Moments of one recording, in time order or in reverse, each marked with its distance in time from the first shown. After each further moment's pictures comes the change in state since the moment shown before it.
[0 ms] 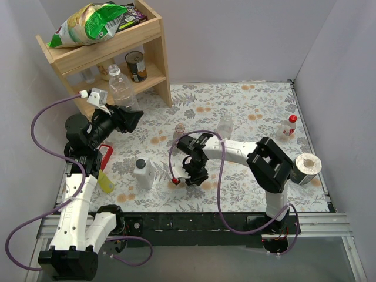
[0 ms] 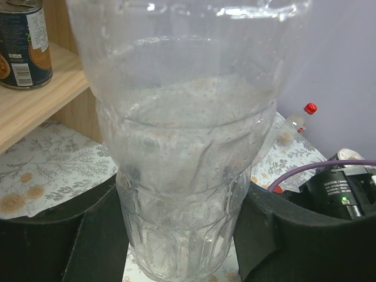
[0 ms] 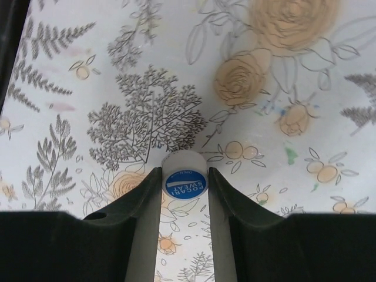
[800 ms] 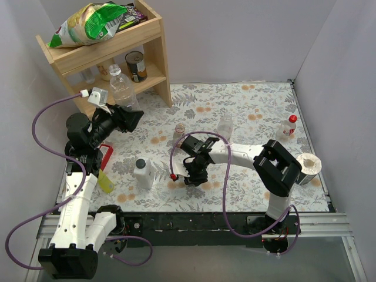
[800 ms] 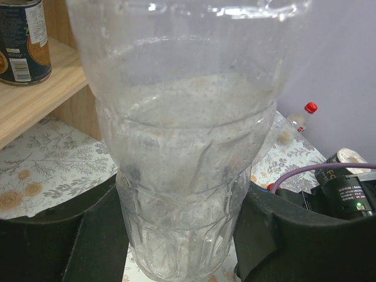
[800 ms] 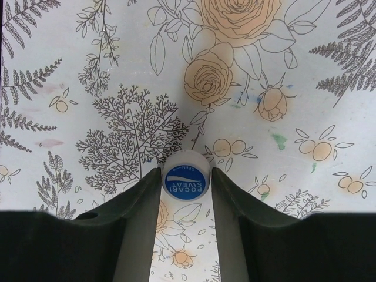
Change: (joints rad) left arm 0.000 0.016 0.000 0.001 0.003 -0.007; right arm 0.000 -0.101 -0.156 0.244 0.012 0.291
